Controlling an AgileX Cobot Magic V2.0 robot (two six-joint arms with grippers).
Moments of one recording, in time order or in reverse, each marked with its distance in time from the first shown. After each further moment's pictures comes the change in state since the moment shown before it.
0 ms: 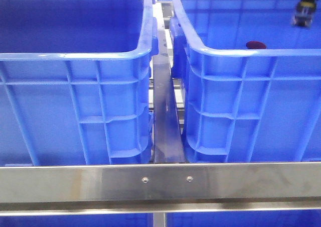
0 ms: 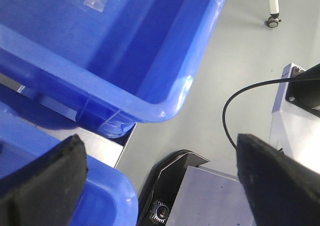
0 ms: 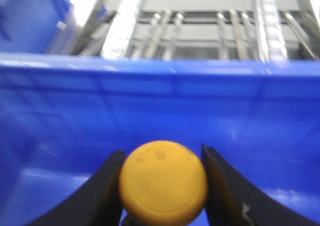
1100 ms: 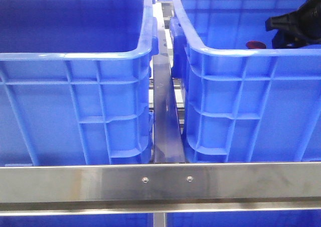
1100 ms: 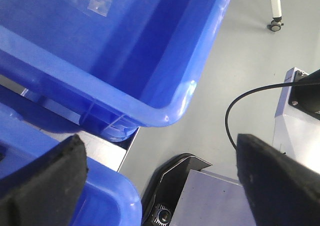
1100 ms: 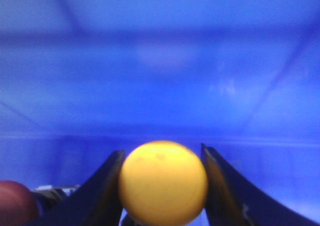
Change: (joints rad) left arm 0.000 0.000 0.000 0.000 -0.014 0.000; right arm 0.000 0.399 -0.214 0.015 -0.049 -0.009
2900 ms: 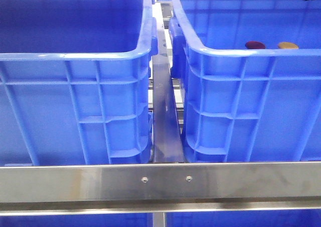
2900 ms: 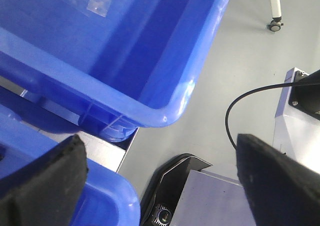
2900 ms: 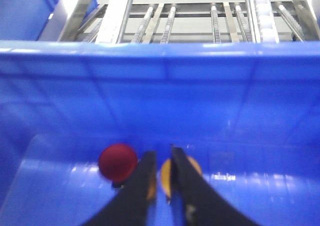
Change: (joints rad) left arm 0.000 0.000 0.000 0.000 -0.001 0.000; right arm 0.000 -0.459 0.281 0.003 0.041 0.000
